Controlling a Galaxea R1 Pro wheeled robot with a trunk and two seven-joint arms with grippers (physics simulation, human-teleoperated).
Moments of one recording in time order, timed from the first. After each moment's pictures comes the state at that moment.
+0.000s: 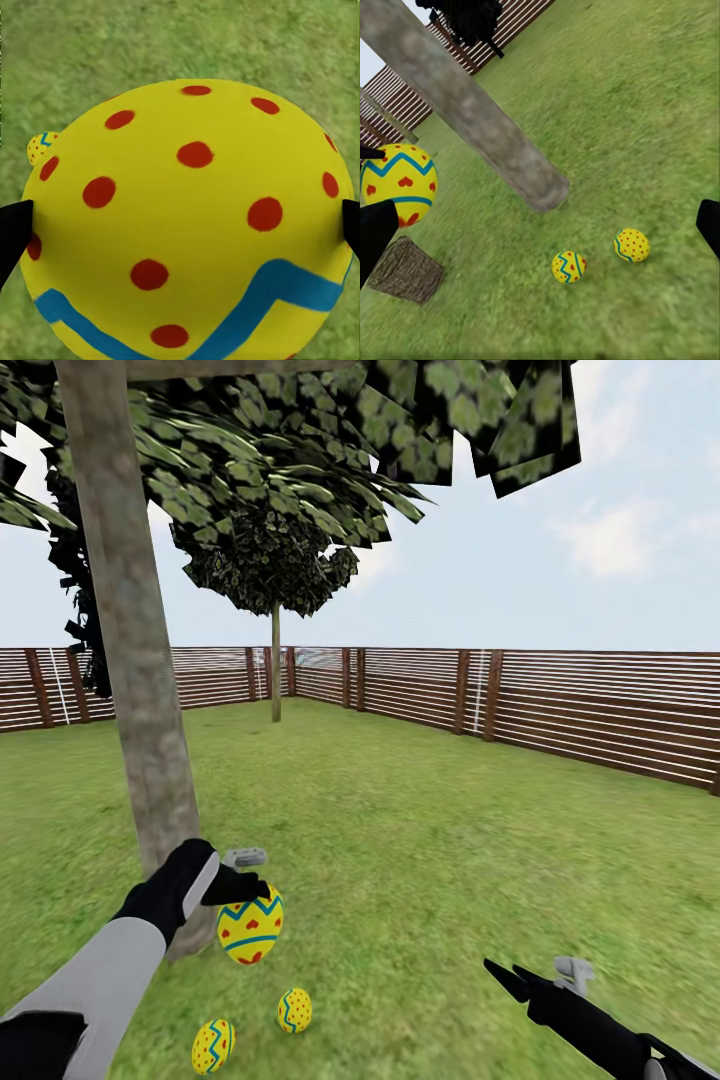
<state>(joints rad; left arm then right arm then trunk) -0.82 0.09 -0.07 -0.62 0.17 0.95 -0.11 -0.05 -0.07 -0.42 -1.31 -0.22 0.56 0.91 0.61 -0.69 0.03</state>
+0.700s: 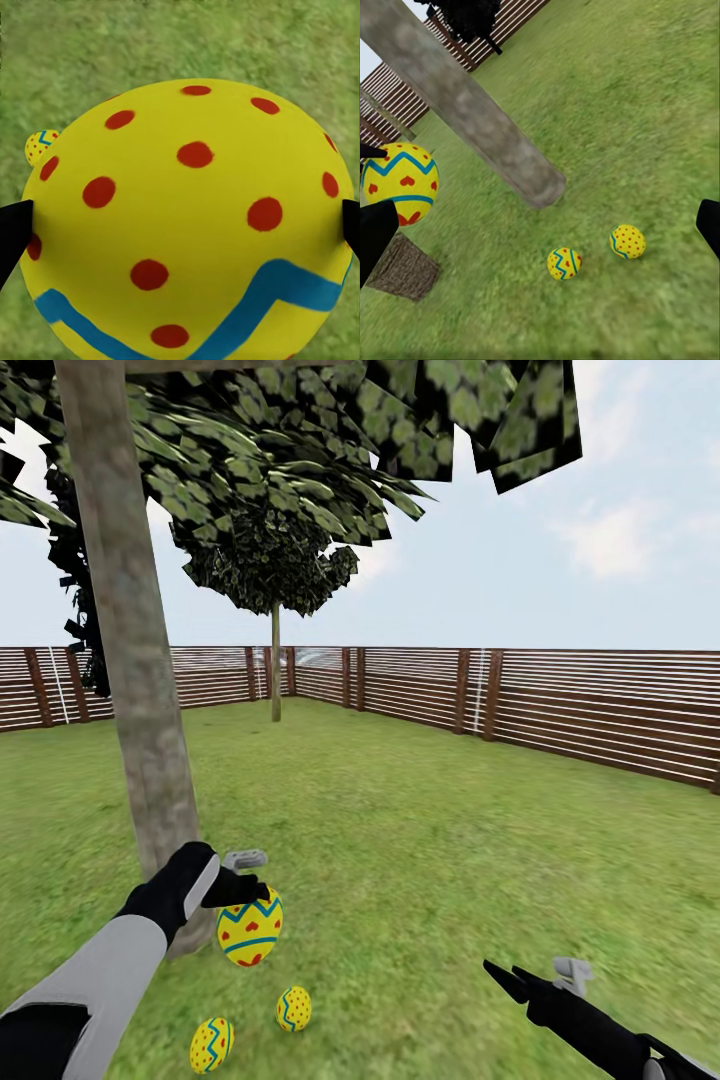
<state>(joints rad) -0.84 0.09 -0.07 -0.55 0.17 0.91 -0.11 -0.05 -0.07 -0.42 -1.31 -0.21 0.56 0.91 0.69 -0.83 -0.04</state>
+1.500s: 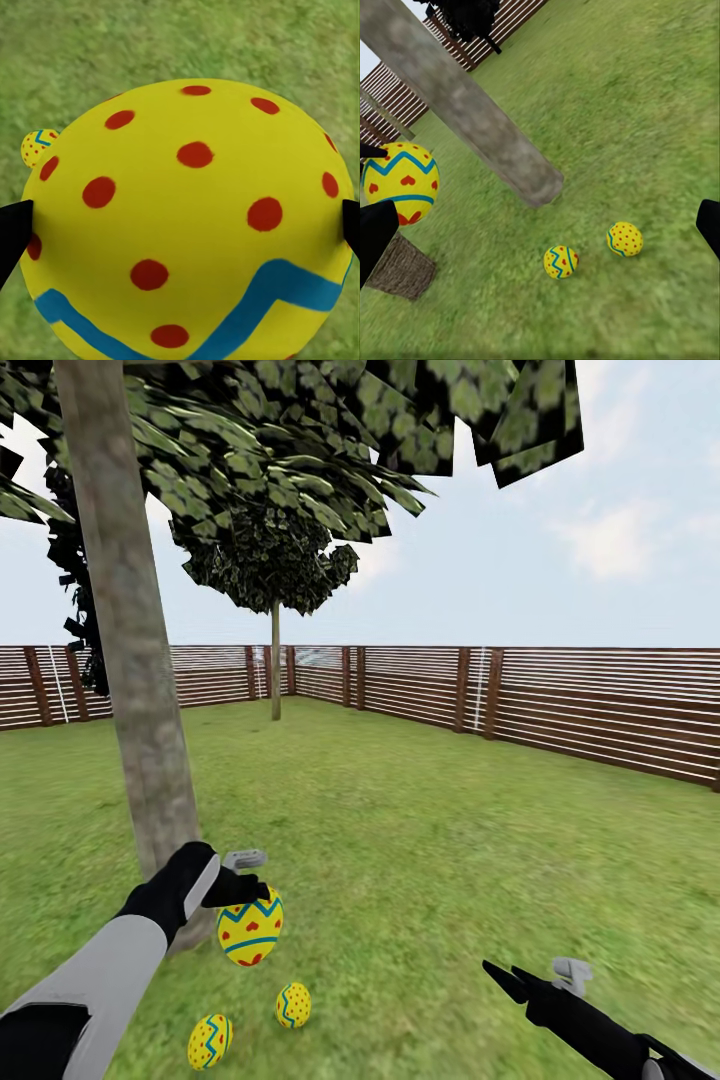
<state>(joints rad) -0.84 0.09 -0.07 -0.56 0.17 0.91 -0.11 -0.05 -0.06 -0.42 -1.31 -0.21 0.56 0.91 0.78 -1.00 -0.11</state>
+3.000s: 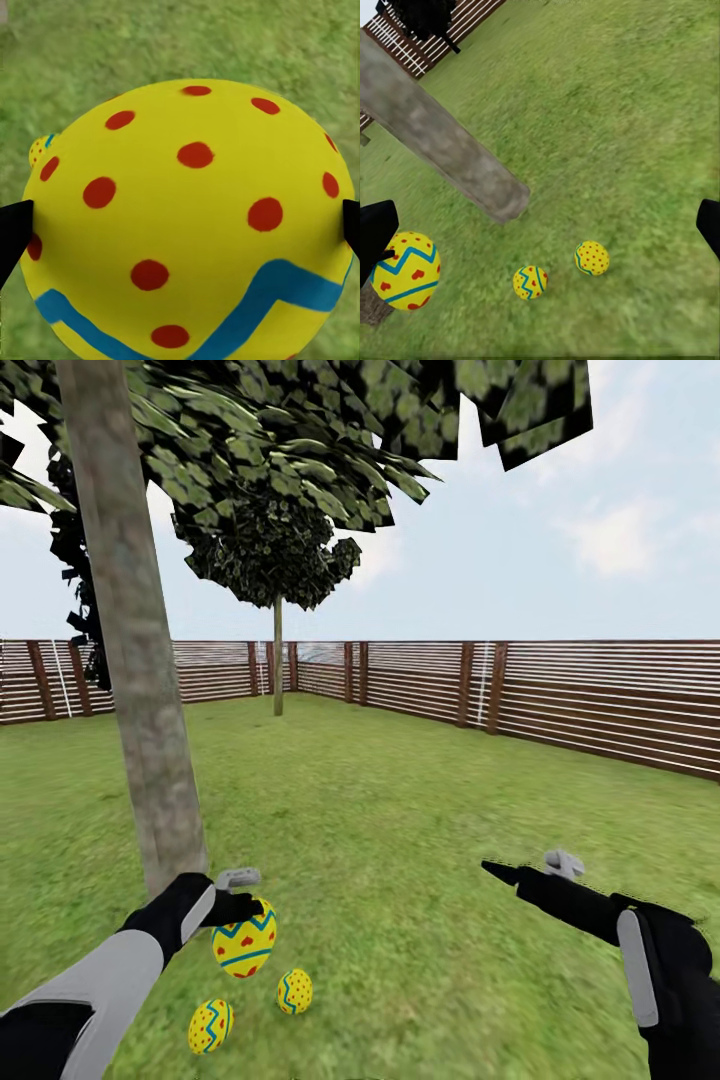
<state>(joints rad) -0.83 0.10 -0.07 -0.35 0.17 0.63 -0.10 -0.37 -0.06 -0.42 -1.47 -0.13 0.99 0.69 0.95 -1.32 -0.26</state>
